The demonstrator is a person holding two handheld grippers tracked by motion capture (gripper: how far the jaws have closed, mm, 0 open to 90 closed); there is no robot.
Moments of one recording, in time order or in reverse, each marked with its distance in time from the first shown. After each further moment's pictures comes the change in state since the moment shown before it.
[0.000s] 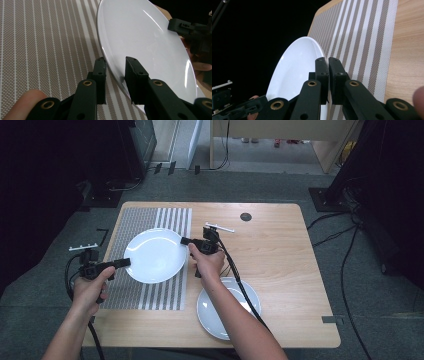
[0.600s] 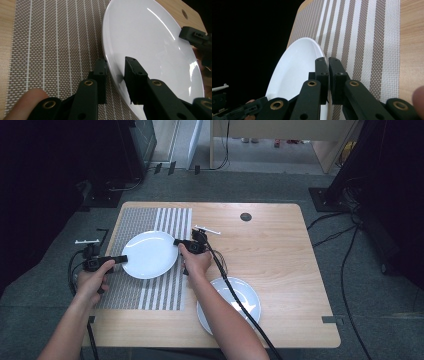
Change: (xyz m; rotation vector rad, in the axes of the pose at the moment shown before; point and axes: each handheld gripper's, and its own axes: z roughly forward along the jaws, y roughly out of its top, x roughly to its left) left arm 0.057 0.013 0.037 0.054 0.083 -0.103; right arm -0.023 -0.010 0.065 -0.003 -0.066 0.067
